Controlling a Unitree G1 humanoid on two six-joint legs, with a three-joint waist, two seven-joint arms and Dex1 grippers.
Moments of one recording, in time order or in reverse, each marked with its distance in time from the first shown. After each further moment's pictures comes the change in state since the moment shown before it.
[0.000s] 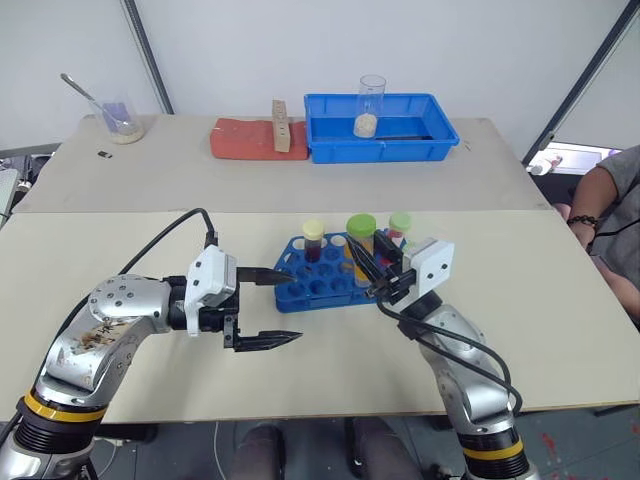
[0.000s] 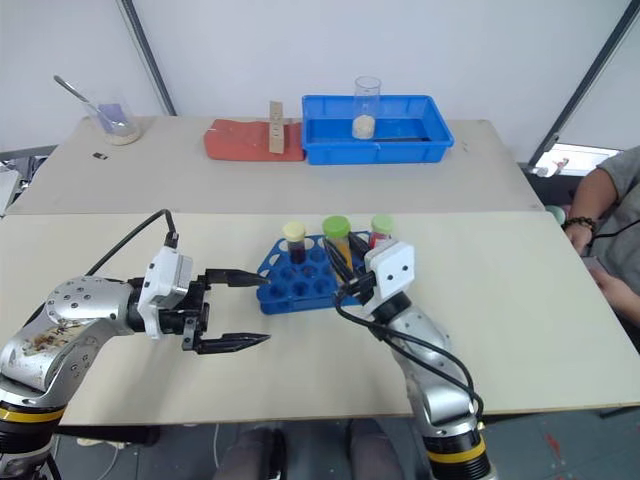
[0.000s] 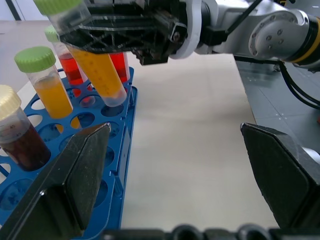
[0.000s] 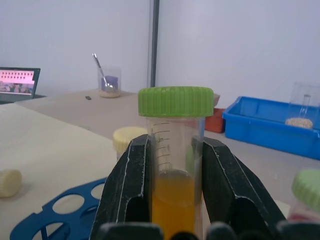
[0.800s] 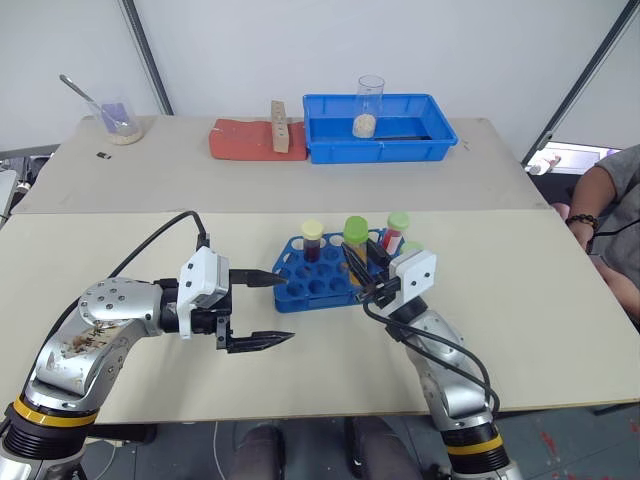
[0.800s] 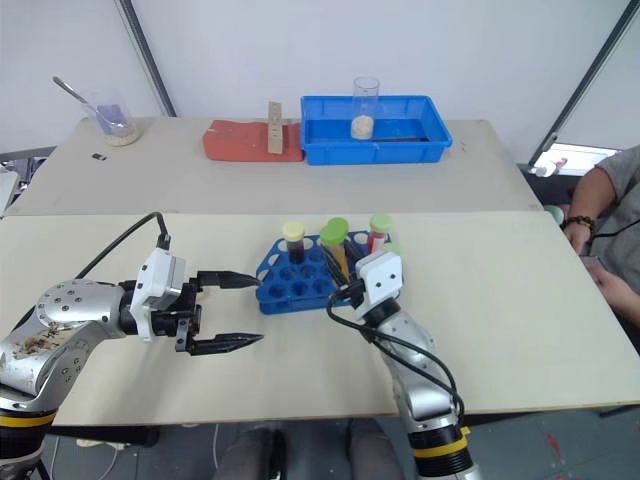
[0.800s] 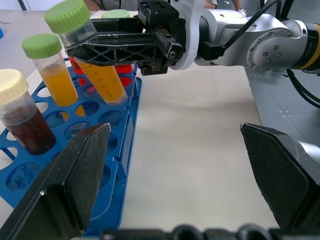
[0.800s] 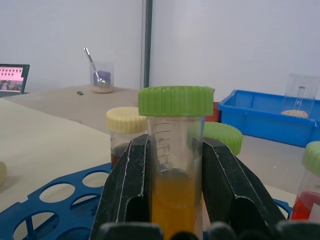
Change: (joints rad) left arm 0.029 0.020 0.022 0.000 0.000 0.001 0.012; right arm -0.004 0.065 0.009 0.152 -0.063 -0.146 -0.006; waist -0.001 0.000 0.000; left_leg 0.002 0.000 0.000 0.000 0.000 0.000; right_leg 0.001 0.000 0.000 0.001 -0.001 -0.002
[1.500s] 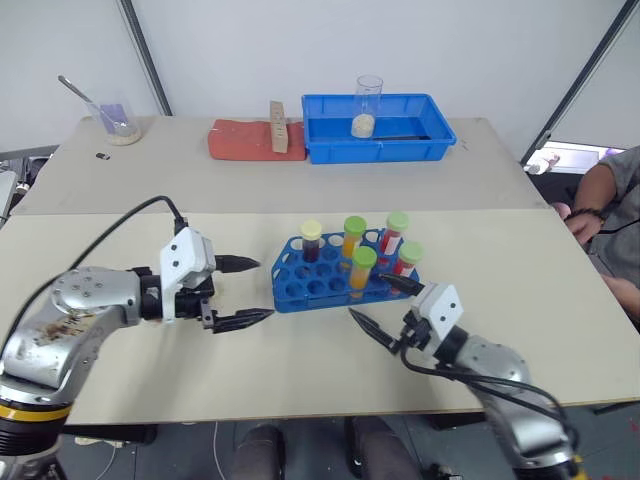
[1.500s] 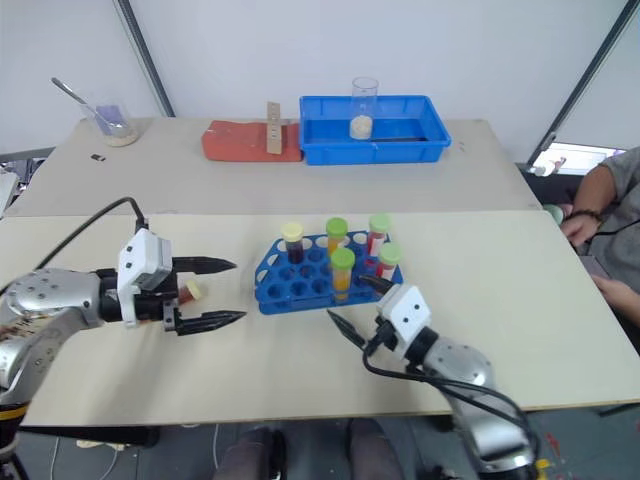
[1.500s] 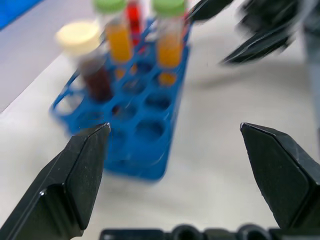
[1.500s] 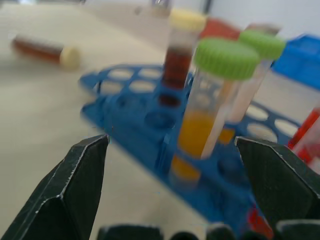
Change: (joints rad) left arm -0.029 0.168 0.089 0.027 0.022 0.171 0.104; right arm 0.178 -0.496 -0.098 -0.317 0.165 0.309 0.325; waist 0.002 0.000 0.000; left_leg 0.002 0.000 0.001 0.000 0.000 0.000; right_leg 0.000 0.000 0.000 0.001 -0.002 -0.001
